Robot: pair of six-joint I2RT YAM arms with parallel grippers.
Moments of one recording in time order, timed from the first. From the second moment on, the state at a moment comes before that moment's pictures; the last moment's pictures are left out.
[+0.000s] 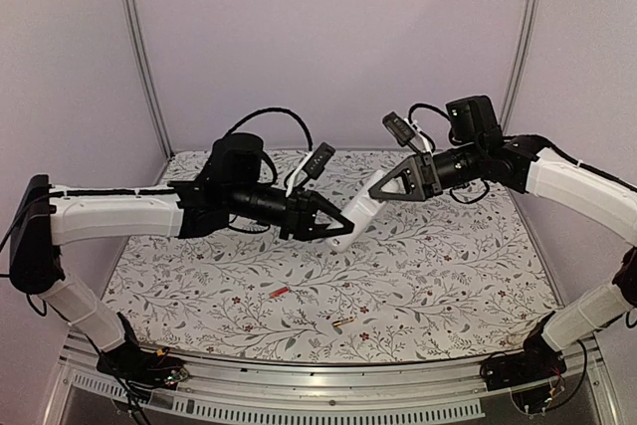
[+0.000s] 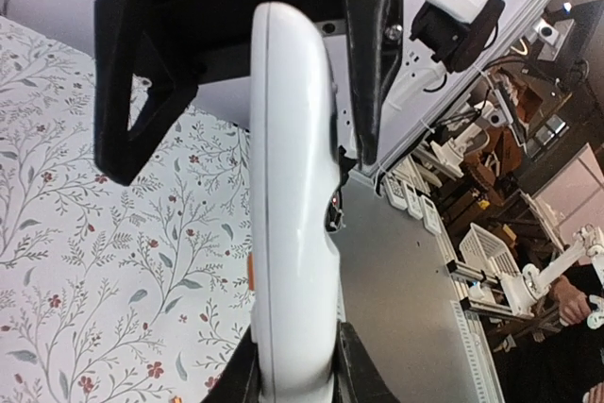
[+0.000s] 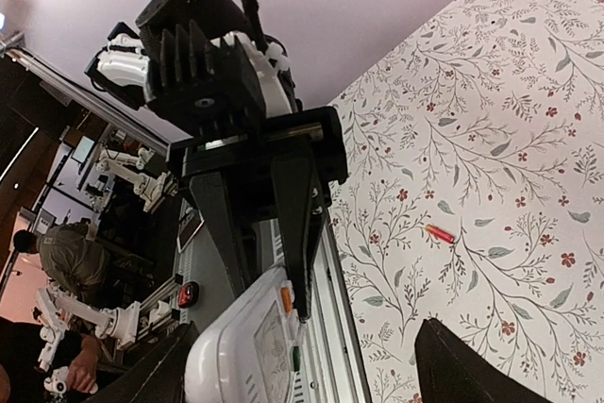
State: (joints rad) left arm -0.89 1.55 1.07 0.18 0.84 -0.37; right arm 0.63 1.43 1.25 -0.41 -1.00 0.24
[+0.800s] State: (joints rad) left arm -0.89 1.62 0.92 0.90 0.61 -0.79; right arm 0.63 1.45 1.15 0.25 -0.93 0.68
